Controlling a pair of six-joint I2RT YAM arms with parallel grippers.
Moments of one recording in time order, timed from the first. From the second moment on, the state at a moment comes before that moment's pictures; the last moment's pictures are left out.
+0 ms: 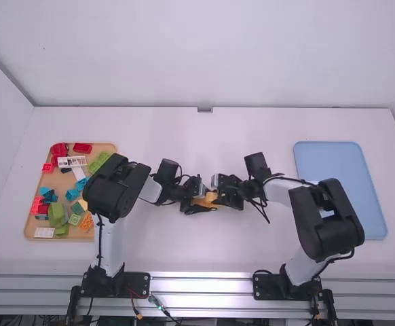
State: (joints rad) left arm -0.35 2.12 0.77 0.43 1.03 0.85; right arm 0.30 1.76 0.74 -0.16 -0.87 -1.07
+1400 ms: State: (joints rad) left arm -0.34 2.11 0.76 0.42 1.00 0.84; right arm 0.30 1.83 0.74 -0.11 -0.84 -1.06
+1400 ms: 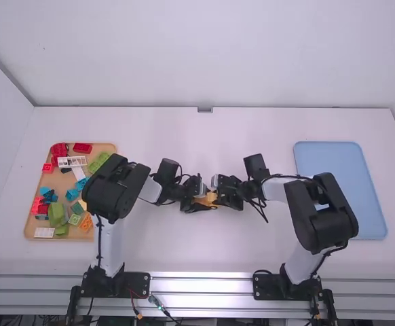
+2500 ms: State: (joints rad) left arm -0.34 2.10 0.76 0.39 1.00 0.87; right arm 0.35 1.83 0.74 -0.08 -0.82 -1.04
